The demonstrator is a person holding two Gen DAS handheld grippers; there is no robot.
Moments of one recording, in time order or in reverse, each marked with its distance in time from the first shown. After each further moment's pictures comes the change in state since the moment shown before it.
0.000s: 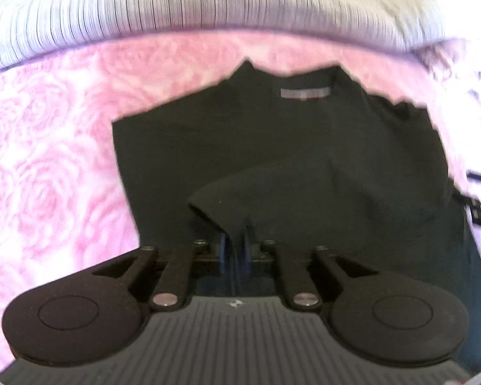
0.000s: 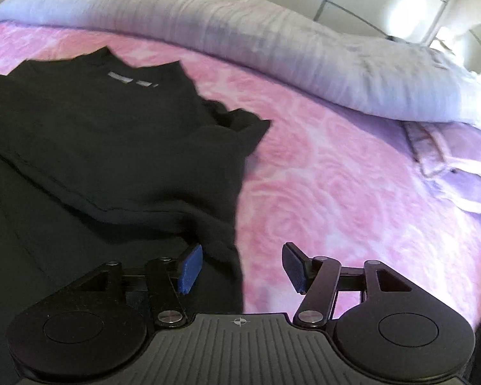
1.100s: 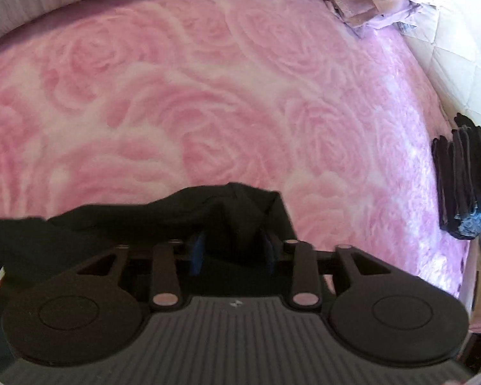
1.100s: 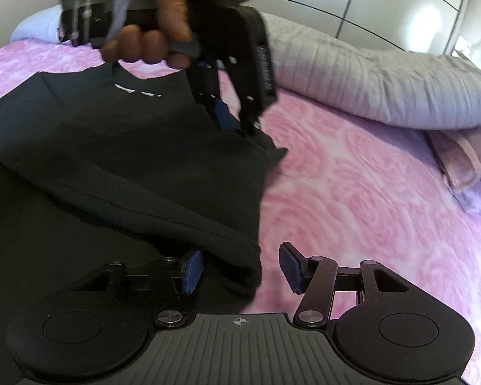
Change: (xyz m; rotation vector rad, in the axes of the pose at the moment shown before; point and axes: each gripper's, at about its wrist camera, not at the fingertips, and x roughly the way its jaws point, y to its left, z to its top) left arm 0.207 -0.261 0.220 0.228 0.317 -0.431; right arm 0.042 -0.043 -0.024 0.004 -0.129 0.117
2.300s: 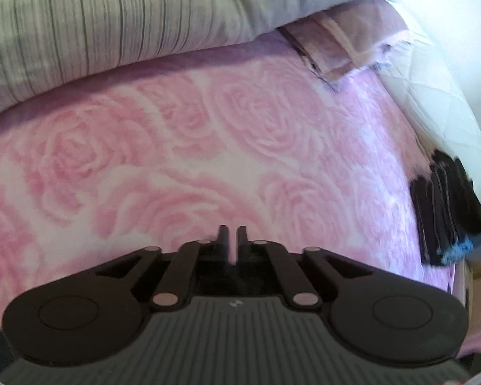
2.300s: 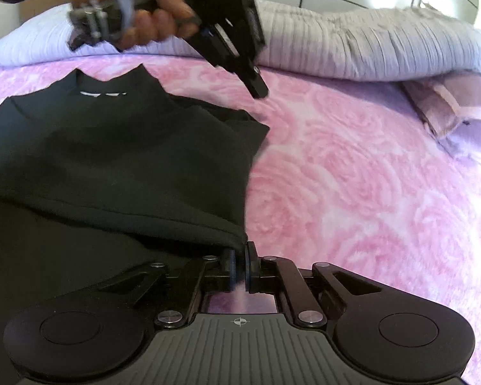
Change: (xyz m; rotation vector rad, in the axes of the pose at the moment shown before) left arm -0.020 0.003 0.040 0.051 -0.138 -0.064; right arm -0.009 -0.020 -0.008 0.181 0.075 -0.020
